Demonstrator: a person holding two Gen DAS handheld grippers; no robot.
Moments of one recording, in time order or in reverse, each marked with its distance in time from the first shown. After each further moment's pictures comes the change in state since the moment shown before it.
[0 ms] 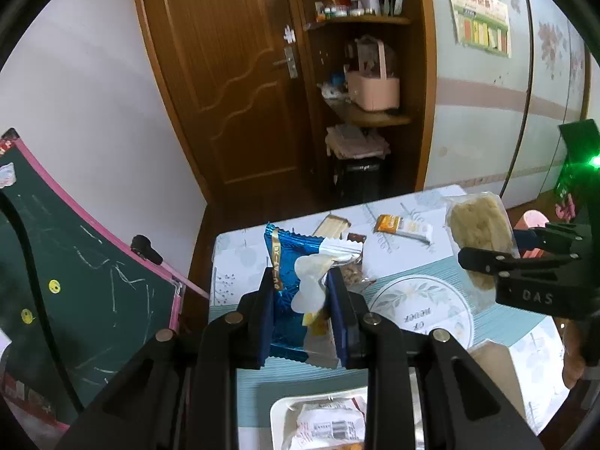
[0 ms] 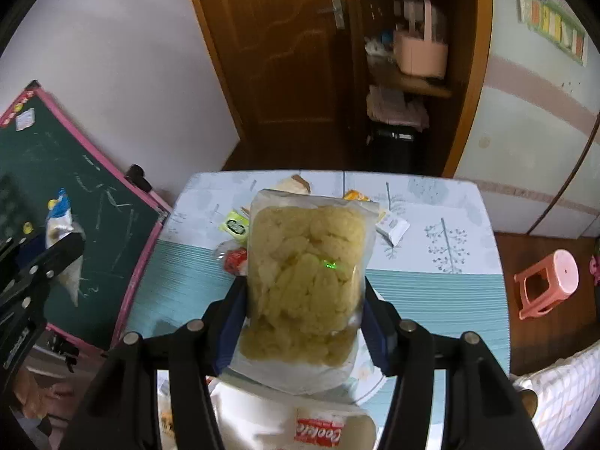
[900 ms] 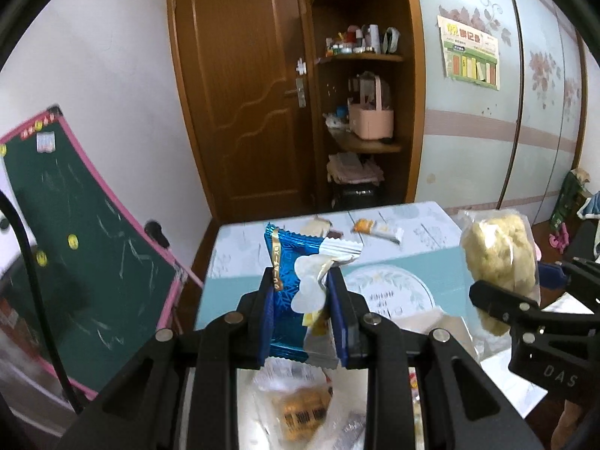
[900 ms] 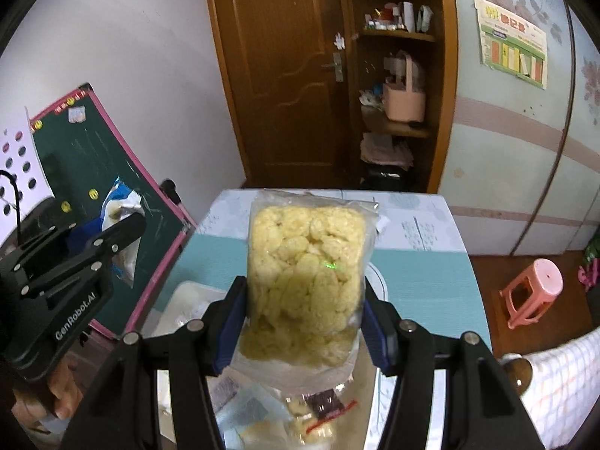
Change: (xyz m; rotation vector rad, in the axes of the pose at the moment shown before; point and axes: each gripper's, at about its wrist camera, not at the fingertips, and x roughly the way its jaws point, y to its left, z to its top) left arm -0.104 -0.033 -0.098 -0.093 -0.117 0.000; right arm -0.115 0.040 -0.115 -0.027 -0.185 -0.061
